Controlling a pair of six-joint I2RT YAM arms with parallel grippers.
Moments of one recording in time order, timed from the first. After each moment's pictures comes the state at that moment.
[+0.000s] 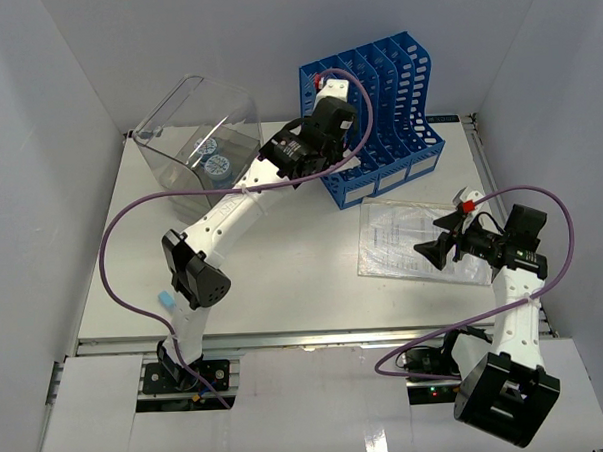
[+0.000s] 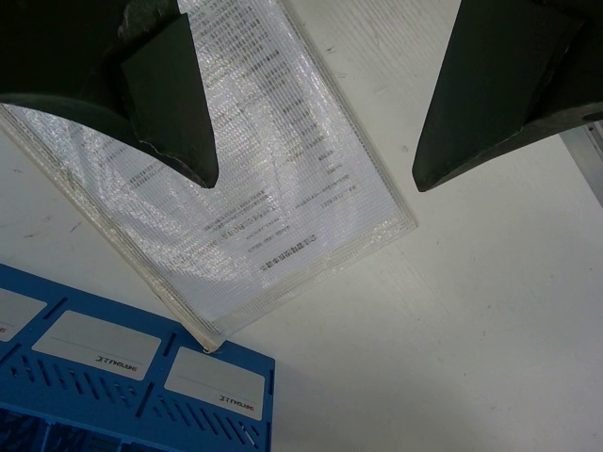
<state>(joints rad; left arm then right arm) -0.85 2.05 2.33 -0.86 -0.52 -0.36 -0.40 0.89 0.66 -0.55 -1.17 -0.74</state>
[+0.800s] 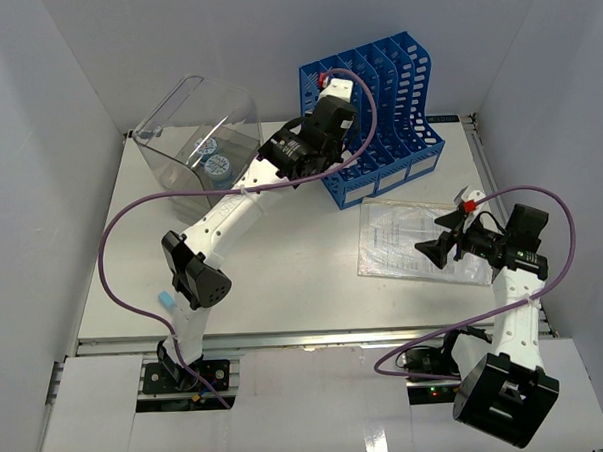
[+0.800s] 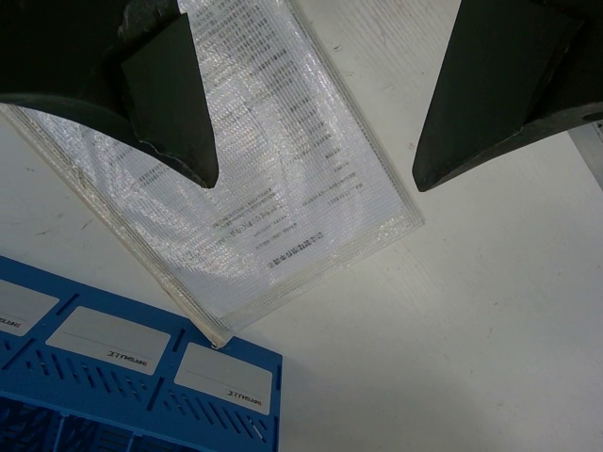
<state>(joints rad) -0.86 2.05 2.36 -0.89 -0.54 -0.28 -0.41 0.88 0.66 -0.53 -1.17 -0.73</state>
